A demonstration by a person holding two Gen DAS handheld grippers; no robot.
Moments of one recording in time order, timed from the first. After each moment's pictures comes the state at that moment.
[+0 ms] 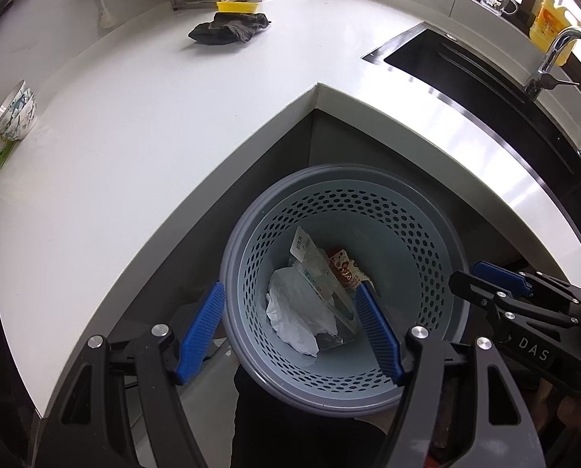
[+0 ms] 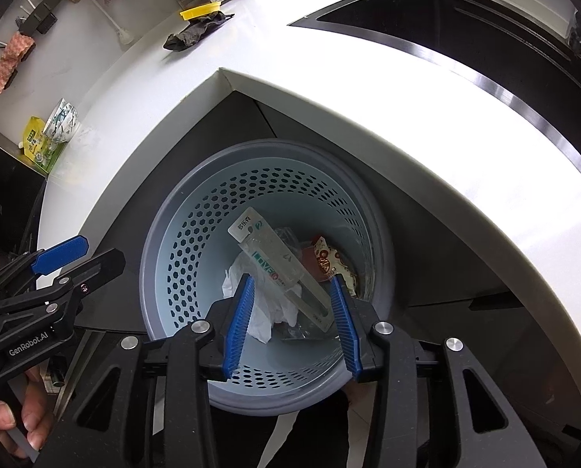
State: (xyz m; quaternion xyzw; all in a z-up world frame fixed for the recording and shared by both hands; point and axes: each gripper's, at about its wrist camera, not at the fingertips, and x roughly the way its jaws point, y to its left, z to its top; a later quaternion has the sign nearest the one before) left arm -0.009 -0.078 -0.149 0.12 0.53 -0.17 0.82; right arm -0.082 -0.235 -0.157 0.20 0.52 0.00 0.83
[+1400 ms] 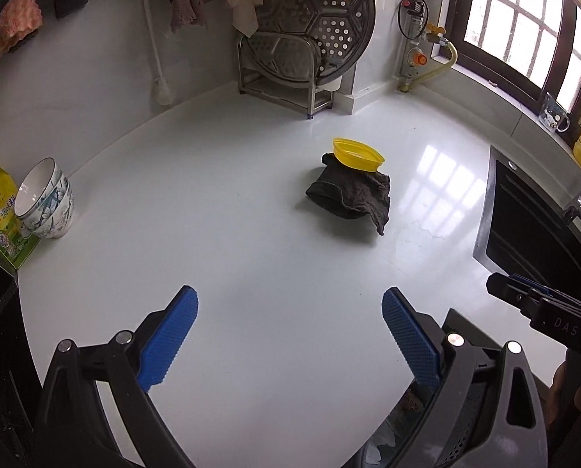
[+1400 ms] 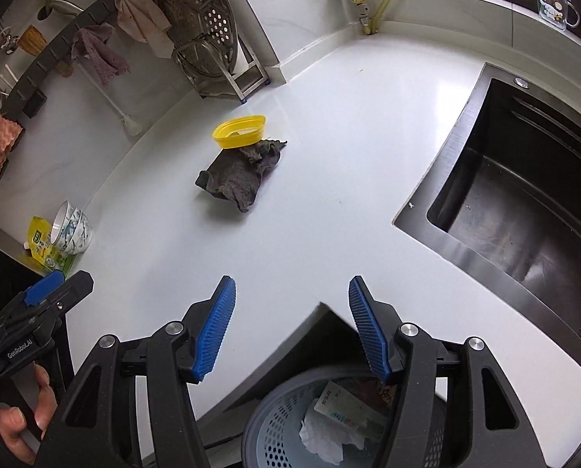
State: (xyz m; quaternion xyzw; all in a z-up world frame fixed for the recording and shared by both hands) left arm 0.203 0.002 -0.050 0.07 0.44 -0.15 0.88; right arm 0.126 -0.220 -0.058 0.23 0.44 -0.03 0.87
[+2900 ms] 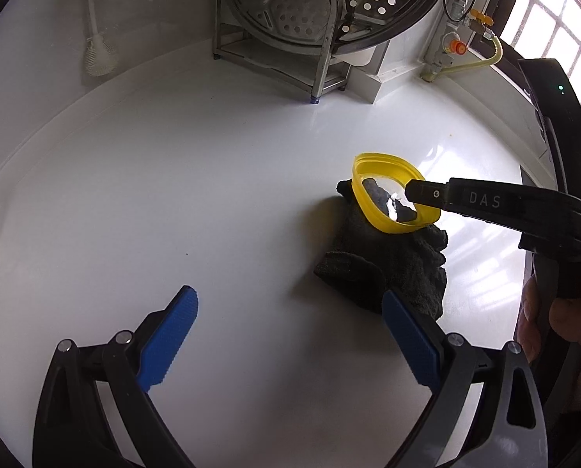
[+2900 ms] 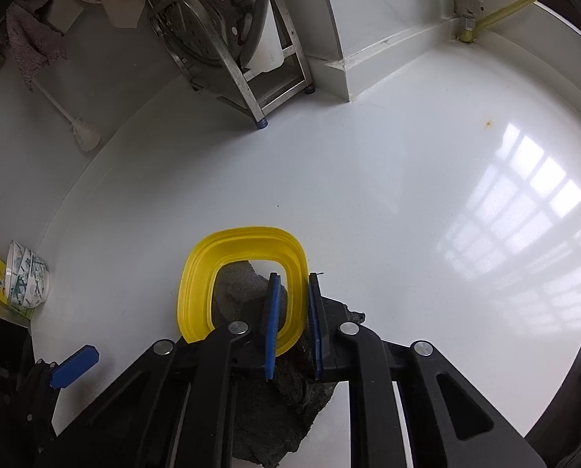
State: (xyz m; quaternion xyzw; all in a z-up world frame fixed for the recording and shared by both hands) left arm 0.350 -0.039 -0.120 0.03 0.50 -0.18 0.85; right arm 0.375 -0.219 -0.092 0.18 0.49 0.00 0.86
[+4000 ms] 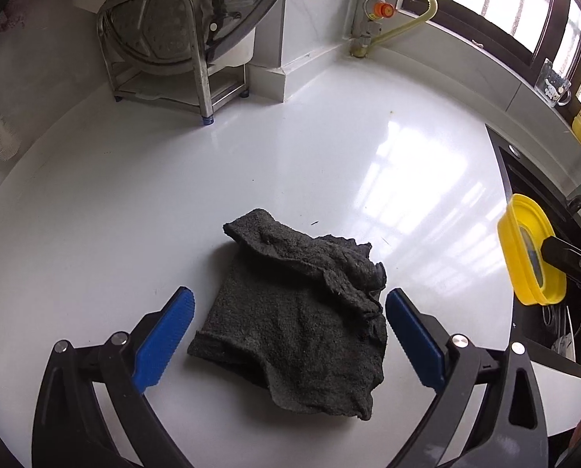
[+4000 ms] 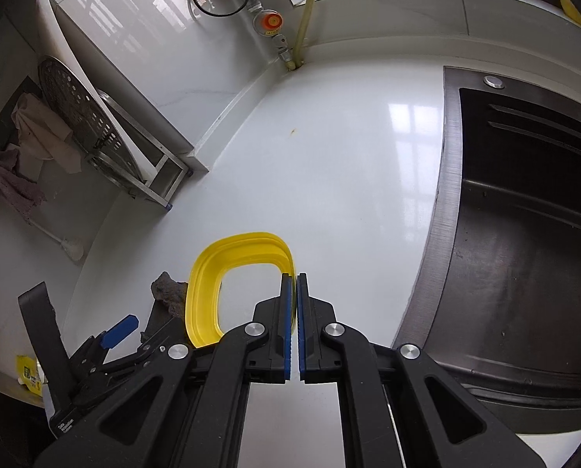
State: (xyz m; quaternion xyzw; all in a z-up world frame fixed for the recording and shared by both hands) left arm 0.366 -0.128 -0.134 0.12 0.47 -0.26 0.84; right arm 0.211 -0.316 -0.068 0.33 0.38 -0.14 0.85
